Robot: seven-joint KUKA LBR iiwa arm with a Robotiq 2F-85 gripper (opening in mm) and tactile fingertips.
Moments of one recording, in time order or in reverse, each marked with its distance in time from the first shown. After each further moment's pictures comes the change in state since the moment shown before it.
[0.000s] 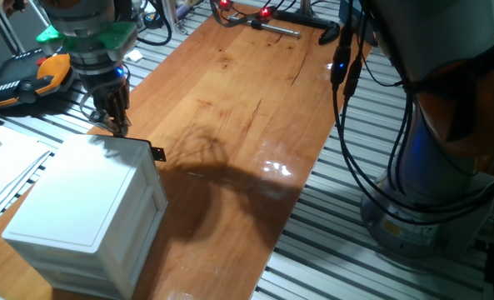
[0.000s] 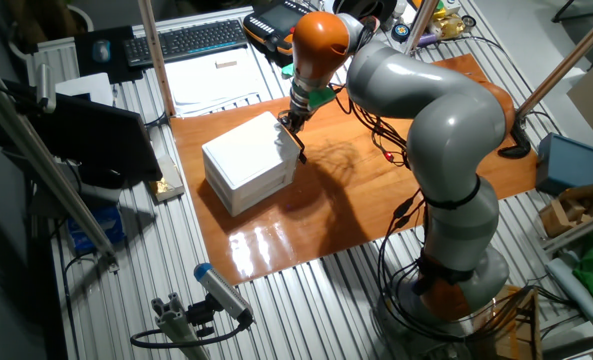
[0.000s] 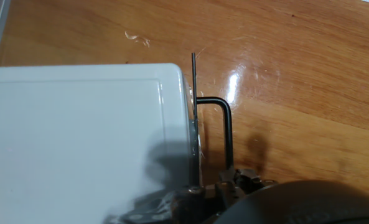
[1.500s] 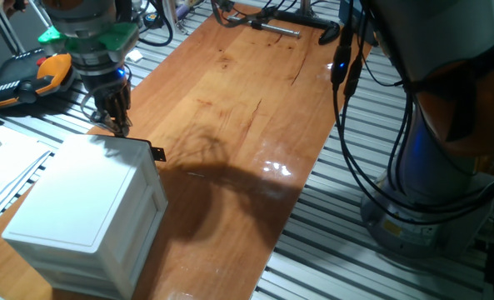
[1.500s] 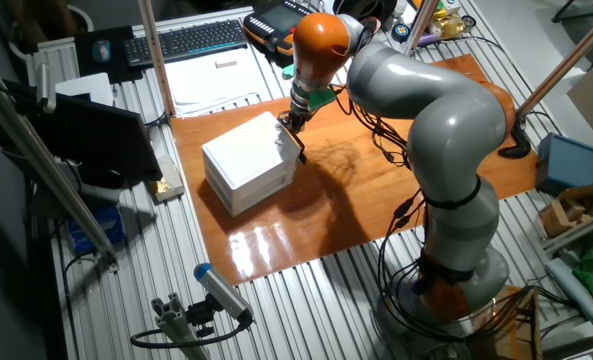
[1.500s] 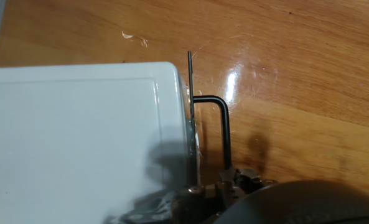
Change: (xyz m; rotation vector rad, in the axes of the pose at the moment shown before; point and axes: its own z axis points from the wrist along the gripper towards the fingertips) arm 0.003 -0.001 -0.001 -0.001 -0.001 0.019
